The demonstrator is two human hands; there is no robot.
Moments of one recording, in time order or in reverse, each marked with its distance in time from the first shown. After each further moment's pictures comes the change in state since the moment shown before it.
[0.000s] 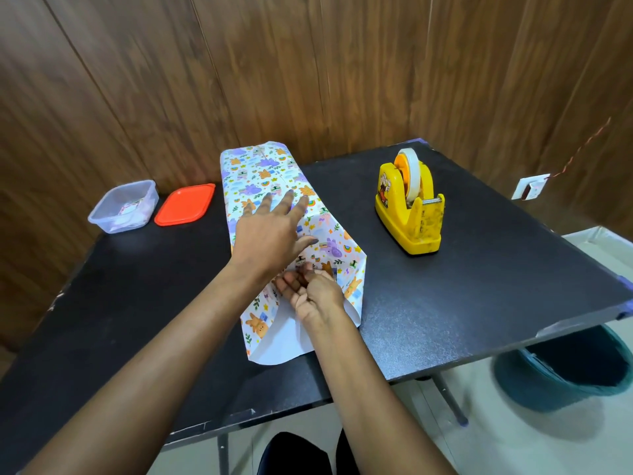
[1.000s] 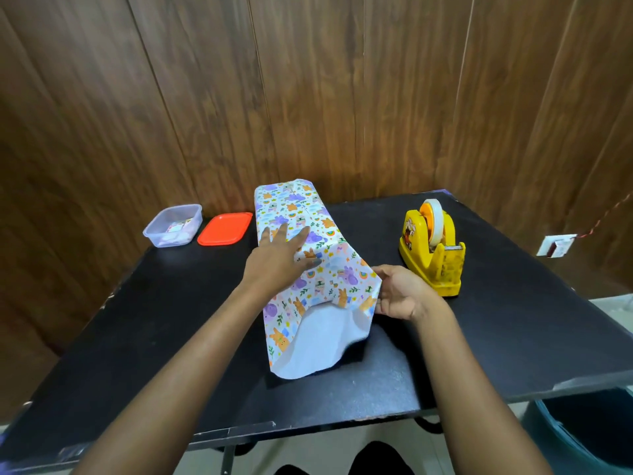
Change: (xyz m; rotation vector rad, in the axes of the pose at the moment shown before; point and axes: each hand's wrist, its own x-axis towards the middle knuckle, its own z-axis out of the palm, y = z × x) left_hand -0.012 -0.034 -0.010 -0.325 -0.141 -0.264; right_hand 0.041 -0.110 -0.029 -0.724 -0.198 0.070
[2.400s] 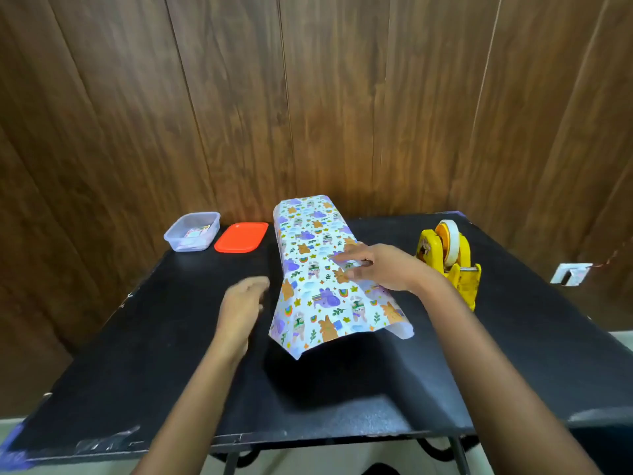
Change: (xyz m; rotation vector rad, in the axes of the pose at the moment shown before) left_hand -0.063 -0.044 0.017 -1.194 0.334 -0.417; right_hand -0.045 -0.056 0.058 -1.444 -0.145 -0.640
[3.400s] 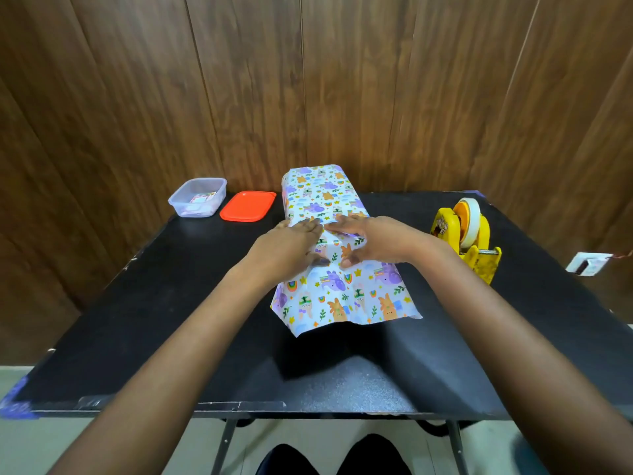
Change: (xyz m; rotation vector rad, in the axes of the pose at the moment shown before) left_hand 0.018 0.054 0.030 1.335 -0.521 0.523; right_hand 0.027 -0.008 0.003 -0.326 -0.116 -0.081
